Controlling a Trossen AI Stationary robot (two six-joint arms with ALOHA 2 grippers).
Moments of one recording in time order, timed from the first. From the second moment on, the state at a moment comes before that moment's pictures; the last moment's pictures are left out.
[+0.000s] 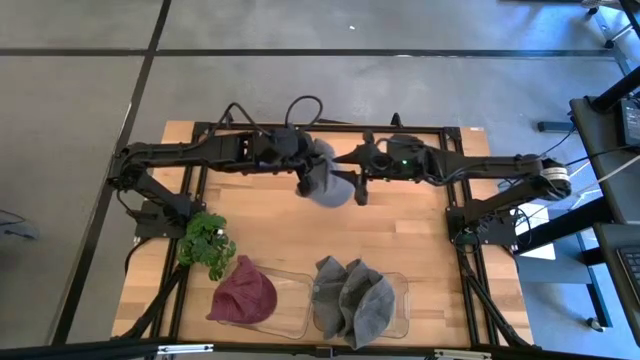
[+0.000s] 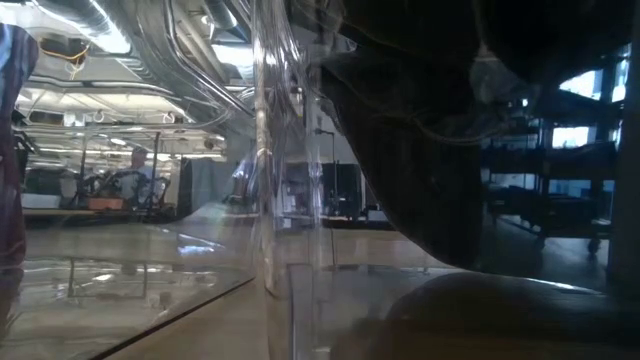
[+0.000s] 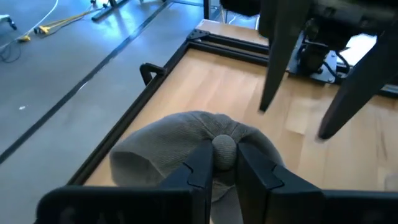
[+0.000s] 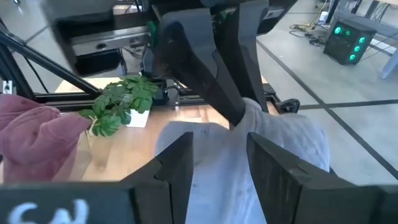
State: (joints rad) left arm 0.11 1.47 1.46 -0.54 -0.30 -0.16; right arm -0.10 1.33 1.11 -0.04 0.06 -0.03
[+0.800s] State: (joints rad) left arm 0.09 1.47 1.46 -0.56 -0.26 -0.17; right arm -0.10 1.39 1.13 -0.04 0.21 -0.07
